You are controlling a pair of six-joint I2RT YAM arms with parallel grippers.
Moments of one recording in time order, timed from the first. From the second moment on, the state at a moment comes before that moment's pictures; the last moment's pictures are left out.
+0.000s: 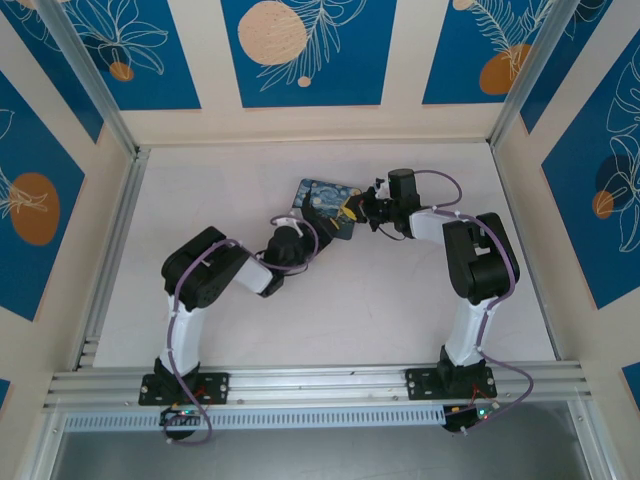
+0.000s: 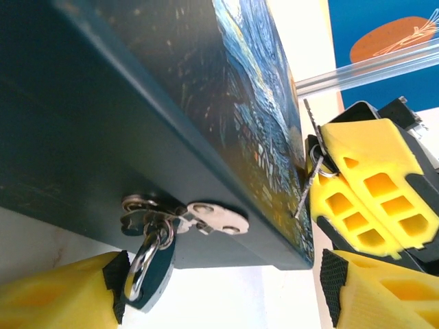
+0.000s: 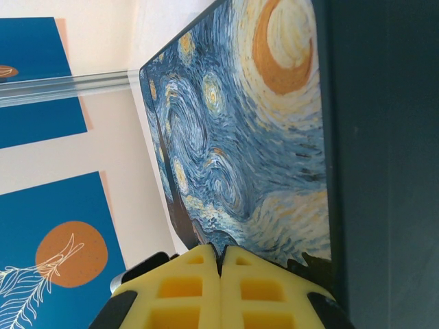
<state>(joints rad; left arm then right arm) -0.69 2.08 0.83 0.99 0.05 -1.20 0.25 1.90 1.07 0.19 -0.70 1.16</state>
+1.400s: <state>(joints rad) -0.70 2.07 0.89 0.88 0.04 -1.23 0.25 1.90 1.07 0.20 -0.70 1.16</state>
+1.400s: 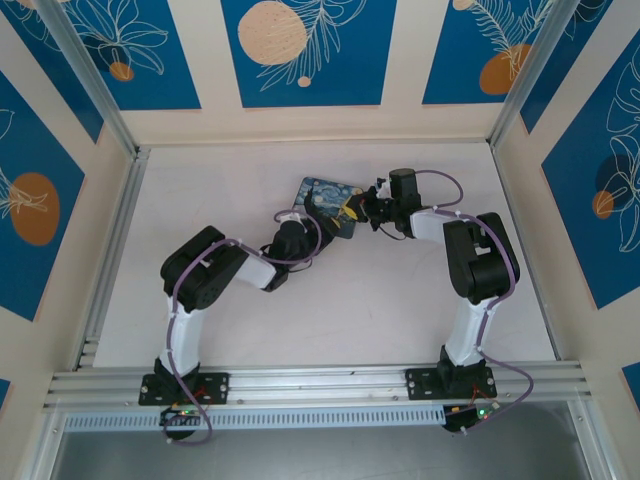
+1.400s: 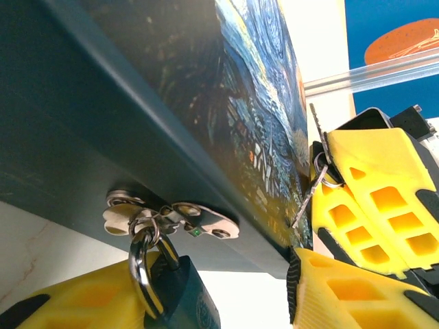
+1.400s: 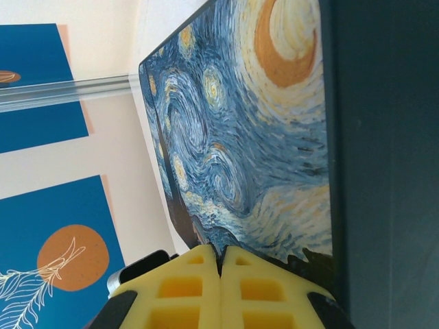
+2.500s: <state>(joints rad) -0.69 2.06 0.85 0.84 0.02 -1.24 0.24 1.91 1.07 0.21 -0.71 1.16</state>
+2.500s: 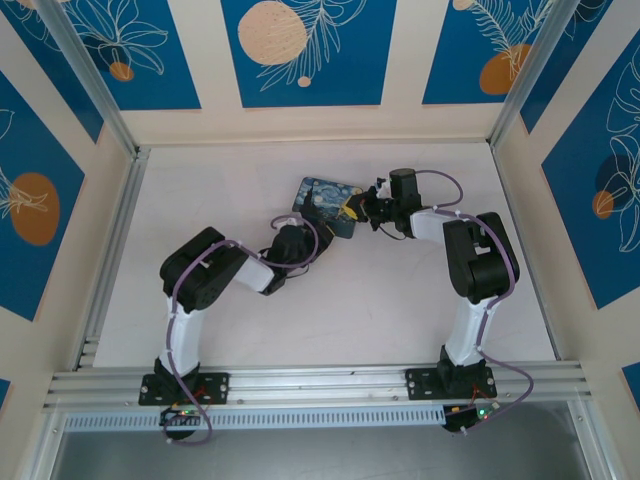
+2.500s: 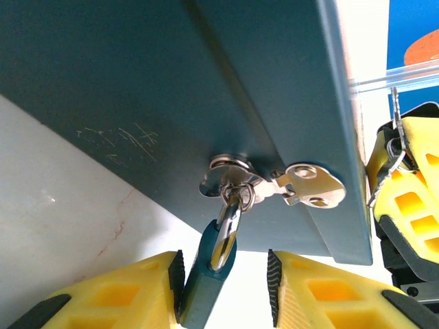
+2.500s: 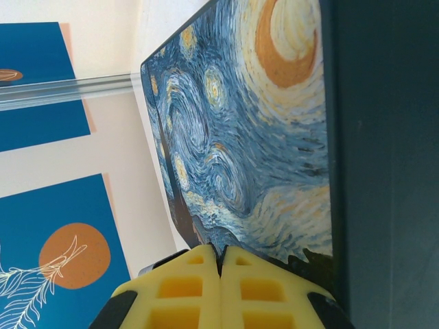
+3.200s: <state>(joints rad) -0.68 2.07 0.90 0.76 0.04 -1.20 0.24 1.92 1.07 0.24 -0.72 1.16</state>
